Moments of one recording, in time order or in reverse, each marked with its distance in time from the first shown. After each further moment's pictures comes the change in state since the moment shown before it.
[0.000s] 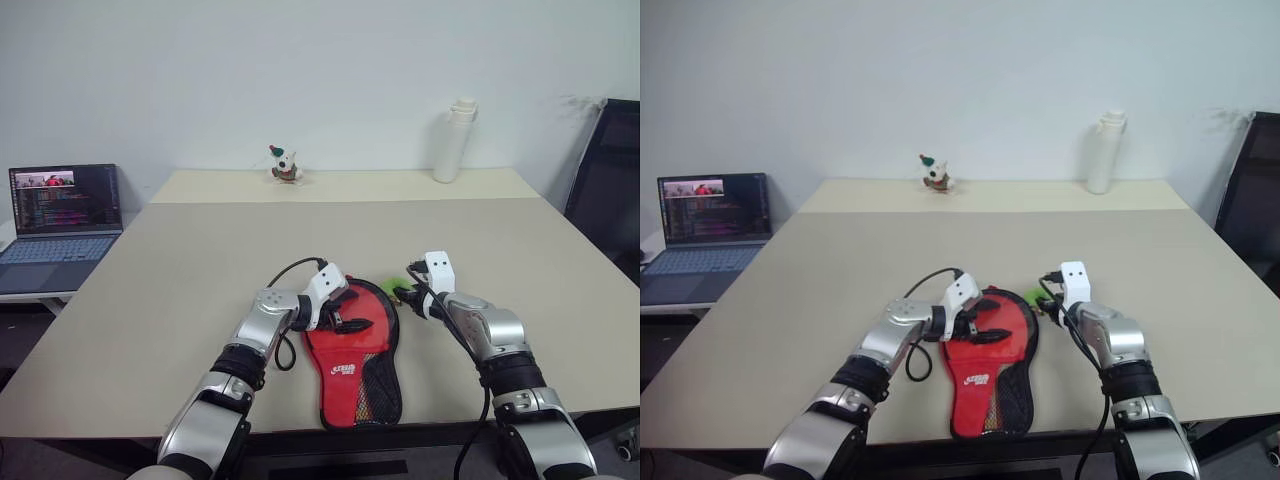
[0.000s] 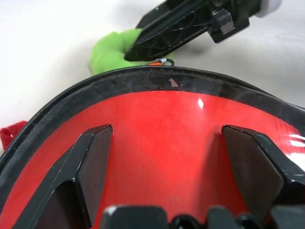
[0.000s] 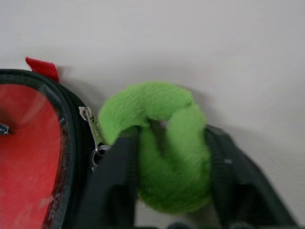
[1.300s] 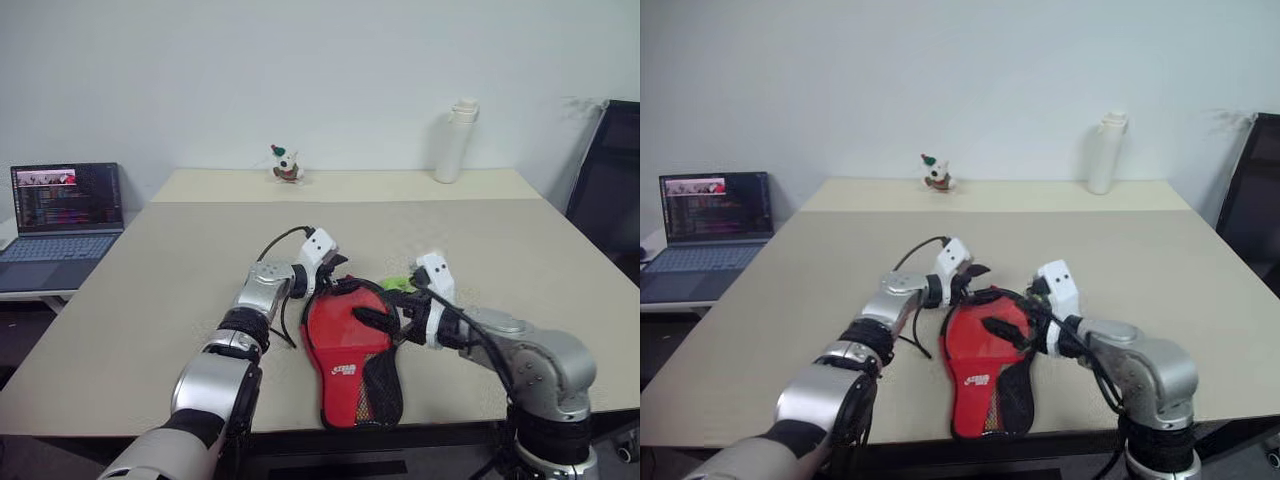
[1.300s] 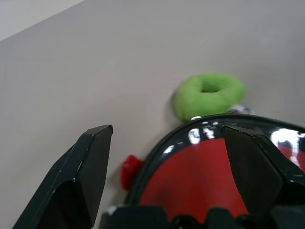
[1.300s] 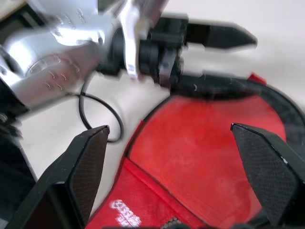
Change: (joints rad) left arm -0.203 -0.014 0.149 0.271 0.019 -0.098 0.045; right arm 0.170 -0.003 -0.122 -0.916 0.319 0.673 0.138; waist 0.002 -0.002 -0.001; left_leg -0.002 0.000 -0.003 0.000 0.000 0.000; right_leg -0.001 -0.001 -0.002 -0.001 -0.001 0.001
